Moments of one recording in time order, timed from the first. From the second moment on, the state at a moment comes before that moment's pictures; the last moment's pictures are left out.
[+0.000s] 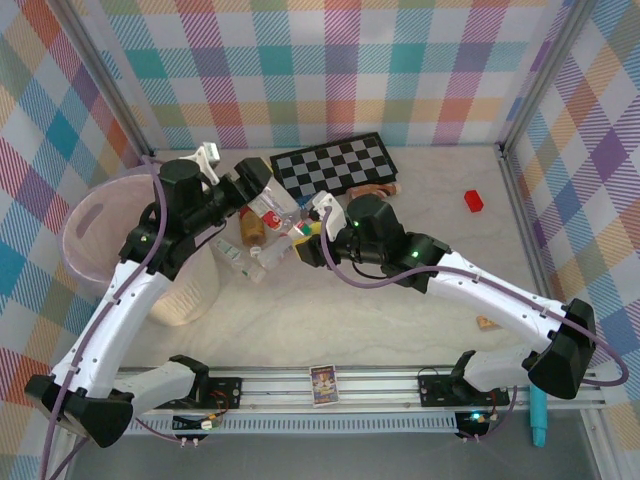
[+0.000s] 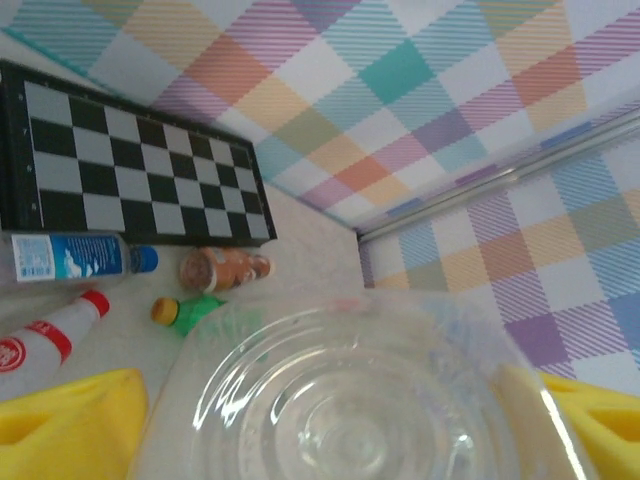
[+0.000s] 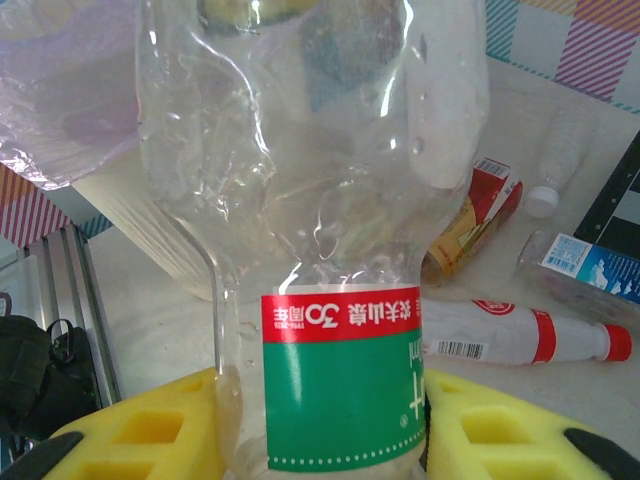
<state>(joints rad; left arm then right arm) -0.38 1.10 1.27 -0.44 0.17 -0.89 0.92 1.31 1.20 -0.30 -0.18 0.12</state>
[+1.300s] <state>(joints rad) 0.16 1.26 1.89 -0.94 0.09 -0.49 0.77 1.09 1.11 -0.51 -0.07 0.06</state>
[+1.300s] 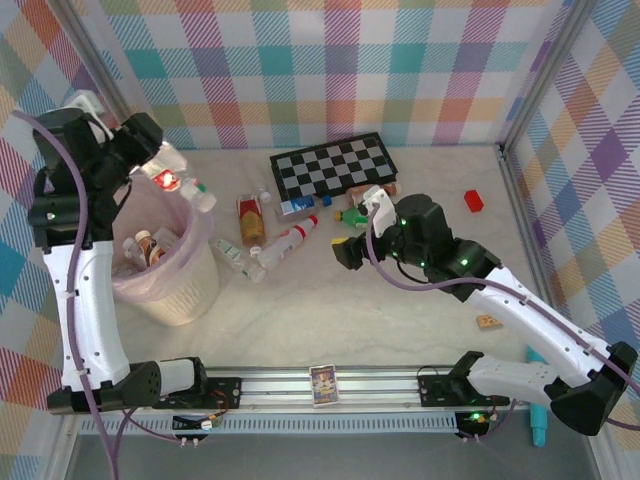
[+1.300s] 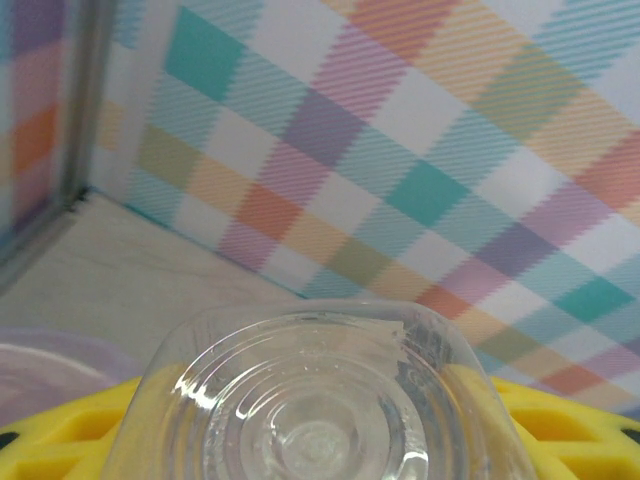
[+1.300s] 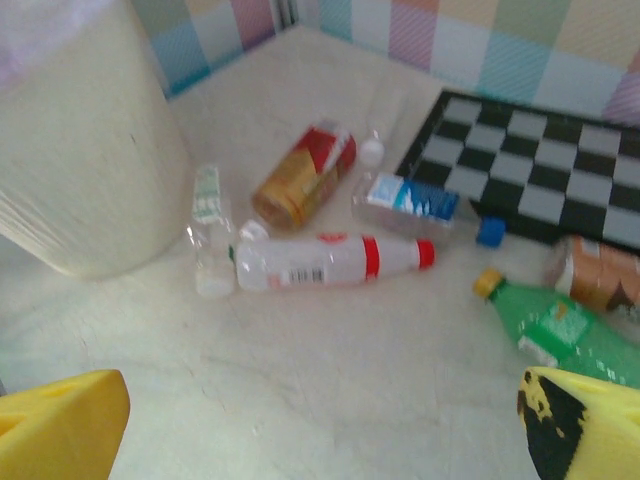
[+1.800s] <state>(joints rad) 0.37 1.28 1.88 -1.08 0.04 -0.34 0.73 1.08 1.04 -0.56 -0.07 0.06</state>
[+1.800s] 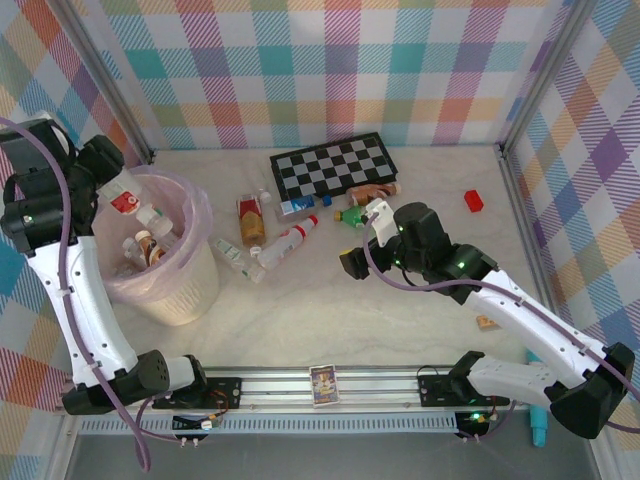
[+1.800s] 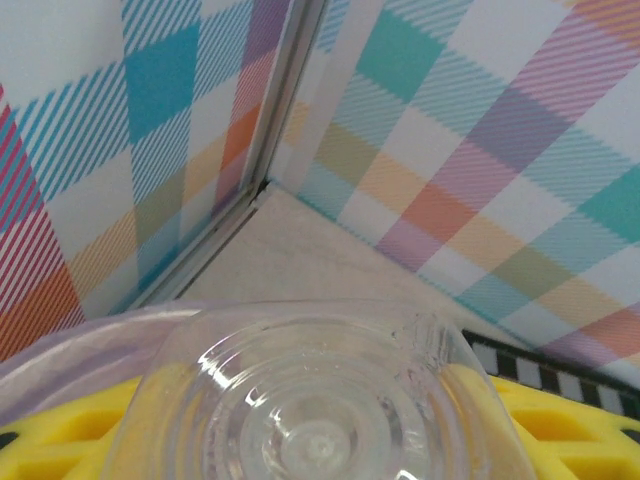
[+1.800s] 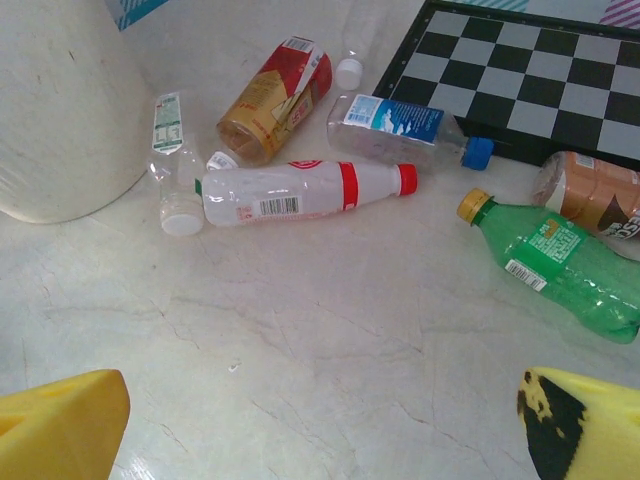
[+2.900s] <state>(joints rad) 0.31 1.21 1.27 -0.79 0.07 -0.28 0.55 1.26 1.06 -0.62 -0.03 0.32</state>
